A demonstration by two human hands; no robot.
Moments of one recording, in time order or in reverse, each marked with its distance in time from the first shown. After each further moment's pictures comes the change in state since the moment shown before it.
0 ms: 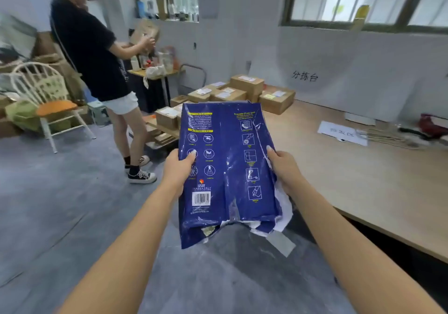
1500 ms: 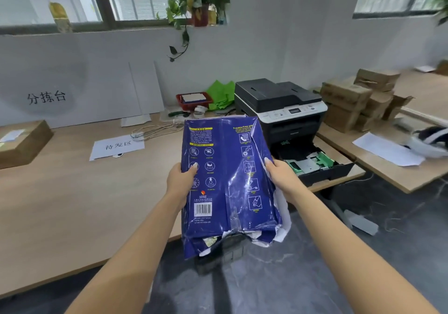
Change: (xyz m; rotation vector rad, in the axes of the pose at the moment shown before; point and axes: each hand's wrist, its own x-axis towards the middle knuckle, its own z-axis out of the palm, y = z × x) left_hand -0.224 -0.077 0.678 0.192 -0.911 -0.100; right_hand -0.084 0.189 -0.627 0.153 0.722 0.242
